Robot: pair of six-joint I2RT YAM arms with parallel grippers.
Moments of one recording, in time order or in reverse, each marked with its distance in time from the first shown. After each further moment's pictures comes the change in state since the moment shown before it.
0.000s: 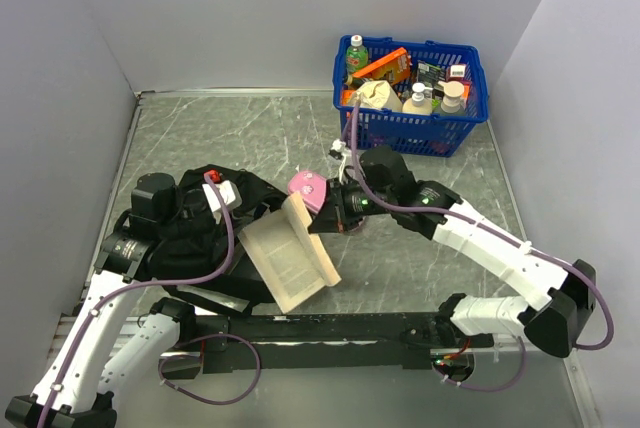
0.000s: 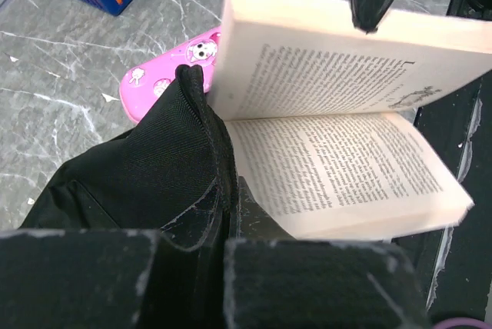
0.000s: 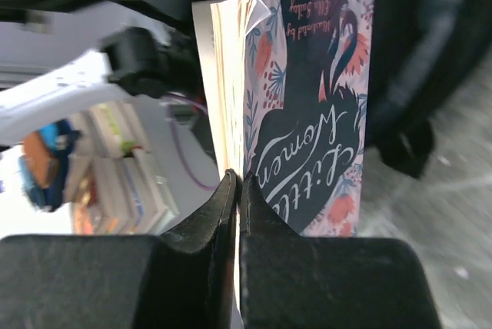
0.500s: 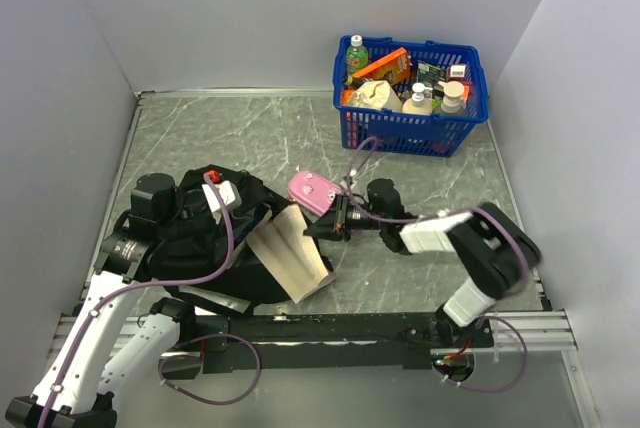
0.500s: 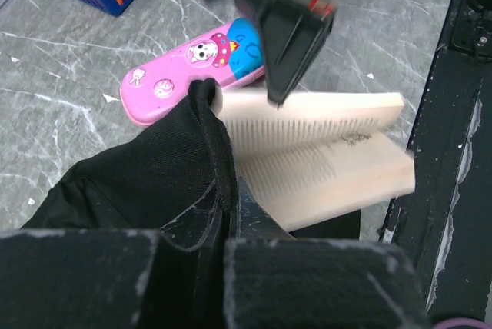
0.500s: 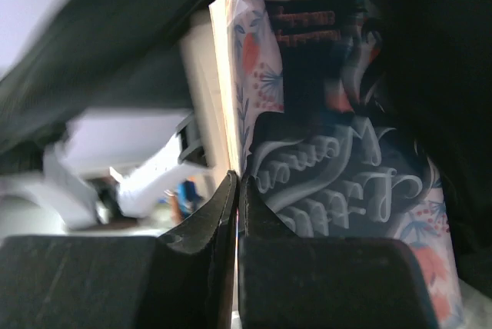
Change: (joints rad) left arm 0.002 -0.003 0.000 -0.002 0.000 0.000; right arm -0.182 0.327 -0.565 1.201 -0.270 0.676
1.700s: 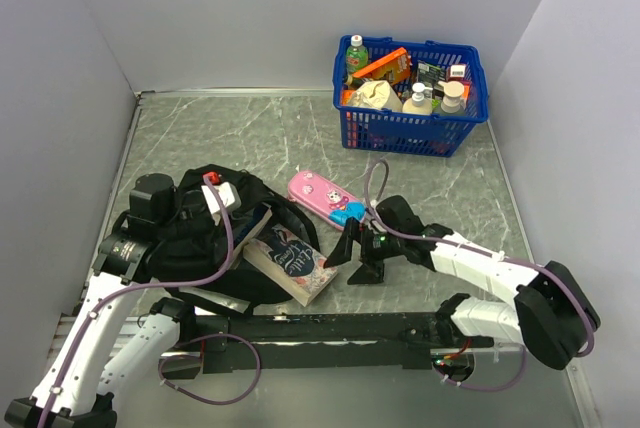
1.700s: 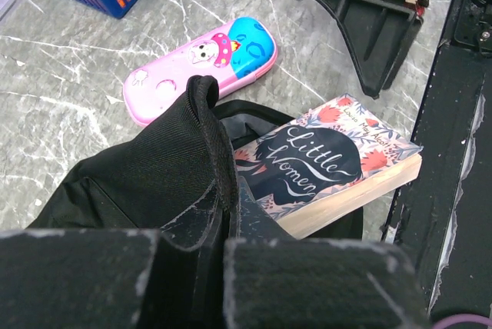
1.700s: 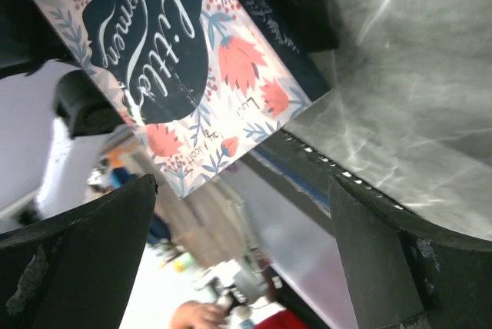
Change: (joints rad) left arm 0.000 -0.006 0.008 -0.015 0.000 0.023; right arm 0.034 -0.373 -0.023 -0.948 0.134 -0.180
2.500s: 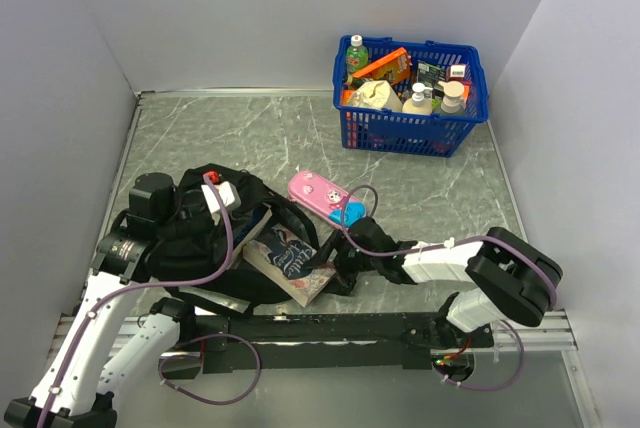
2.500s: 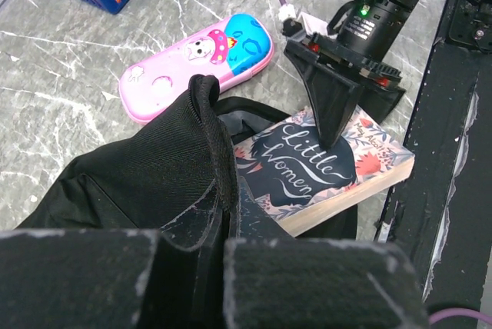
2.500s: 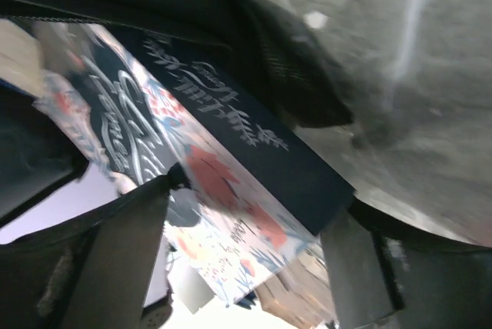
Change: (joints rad) left arm 0.000 0.006 0.021 -0.031 0.000 0.000; right arm 0.233 0.267 -0.111 0.531 0.234 0.591
